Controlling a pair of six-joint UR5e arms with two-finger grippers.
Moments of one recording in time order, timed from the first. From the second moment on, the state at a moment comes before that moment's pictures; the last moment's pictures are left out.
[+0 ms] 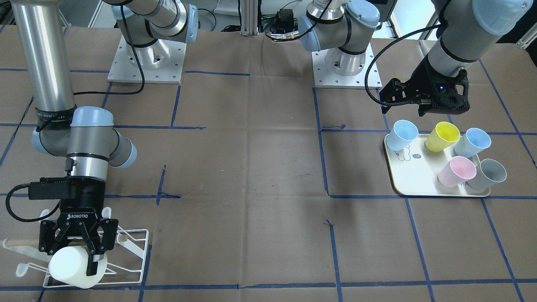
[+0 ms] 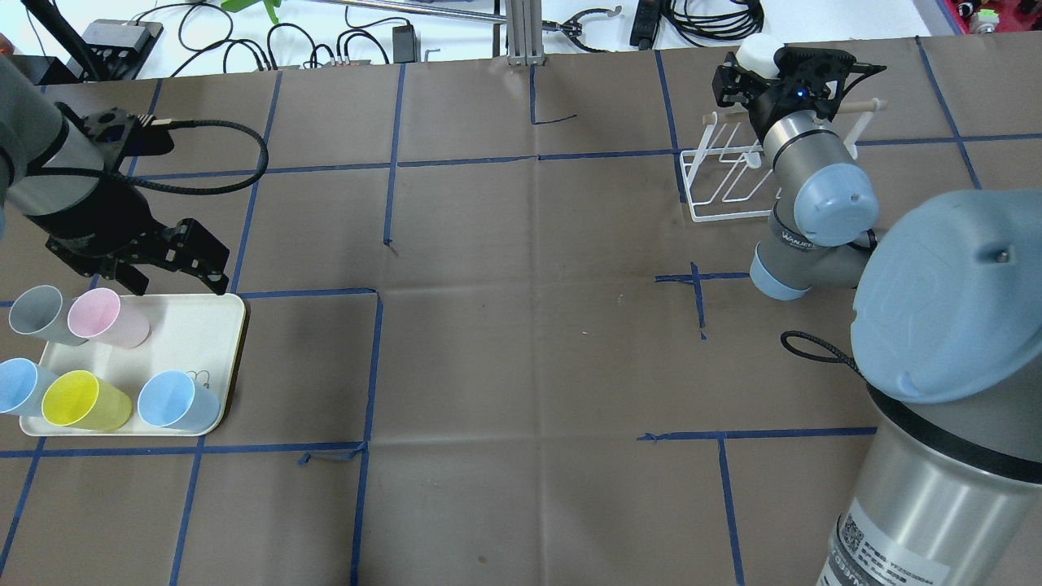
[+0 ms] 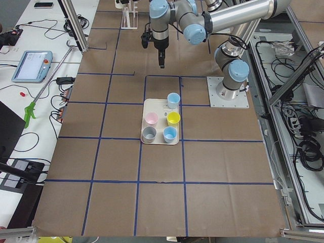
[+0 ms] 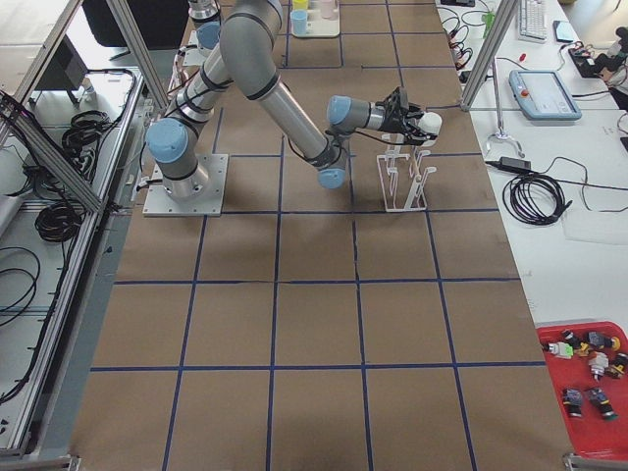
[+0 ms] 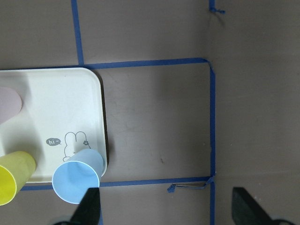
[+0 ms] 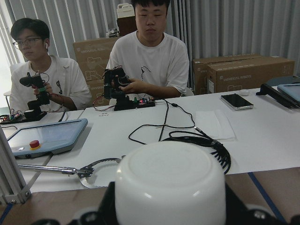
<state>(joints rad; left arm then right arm) -1.24 -1.45 -1.87 -1.50 1.58 0.38 1.41 -0.89 1.87 -3.87 -1.39 0.08</state>
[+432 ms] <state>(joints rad) -1.05 -1.35 -2.04 -1.47 1.58 0.55 1.42 -0.89 1.88 -3.87 -1.39 0.08</state>
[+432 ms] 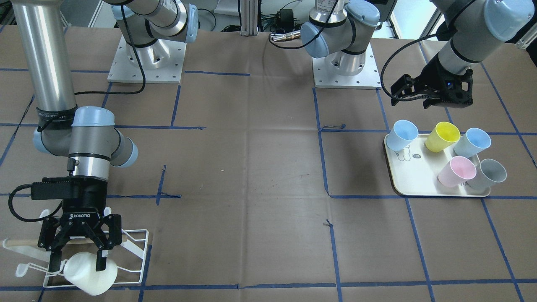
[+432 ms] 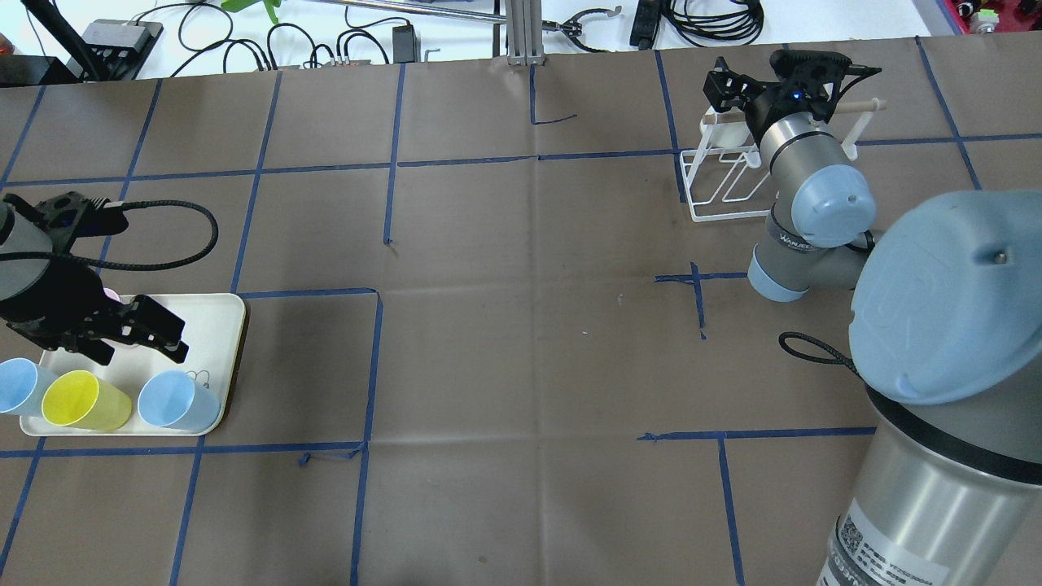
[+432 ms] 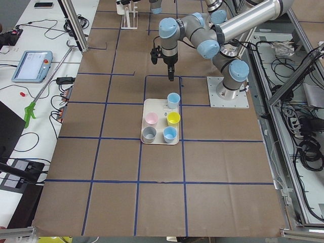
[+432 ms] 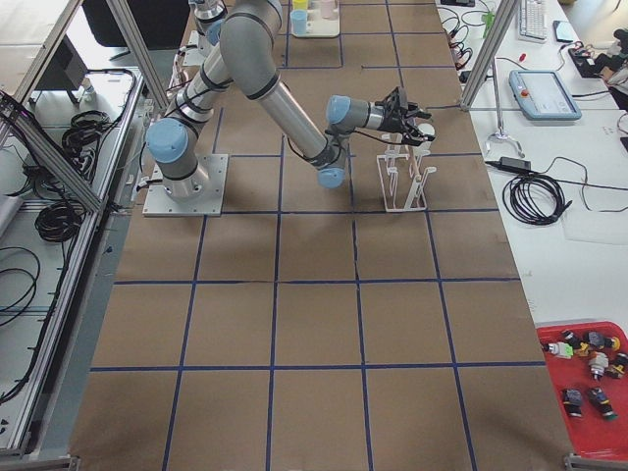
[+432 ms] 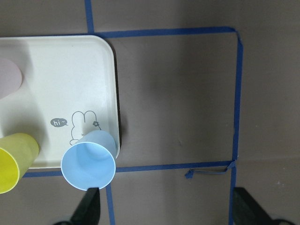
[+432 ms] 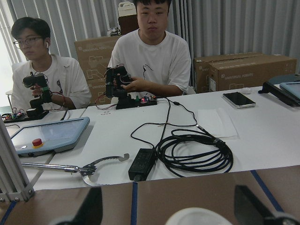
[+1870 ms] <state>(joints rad) -0.97 -1.39 -2.34 -1.02 1.57 0.62 1.43 -1.10 1.88 -3.80 -1.33 0.10</state>
